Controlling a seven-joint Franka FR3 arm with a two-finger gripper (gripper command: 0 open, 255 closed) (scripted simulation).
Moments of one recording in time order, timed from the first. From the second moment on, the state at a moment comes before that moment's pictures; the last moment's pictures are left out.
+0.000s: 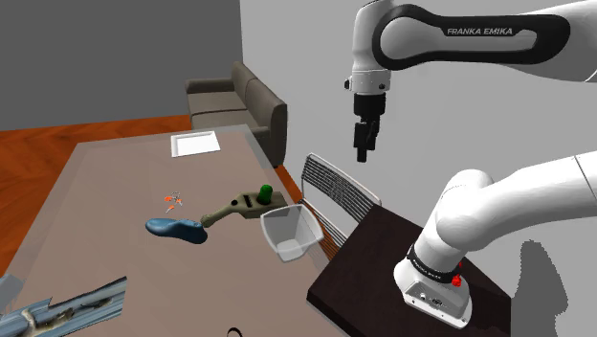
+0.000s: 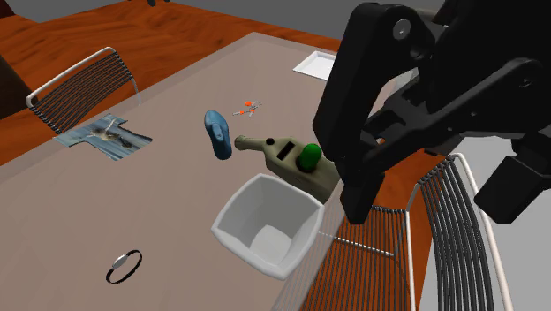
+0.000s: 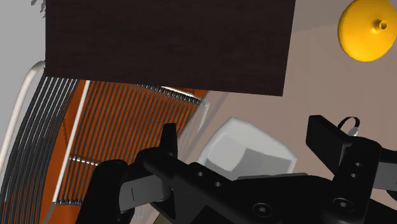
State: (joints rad) arm 0.01 -0.76 0.02 -2.46 0.09 1.47 -0.12
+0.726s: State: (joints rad) arm 0.01 -0.48 0.02 -2.46 0.11 1.77 -0.16
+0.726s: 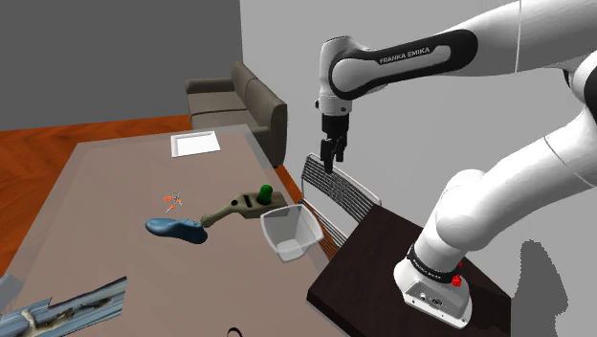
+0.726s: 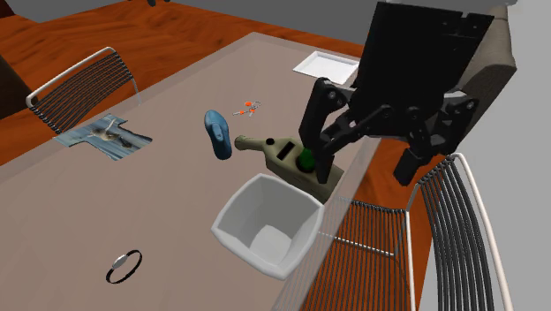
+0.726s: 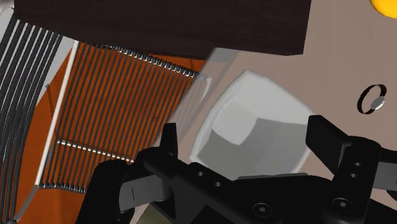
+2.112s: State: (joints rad) arm 0.02 0.35 0.03 -2.00 0.15 2.18 -0.23
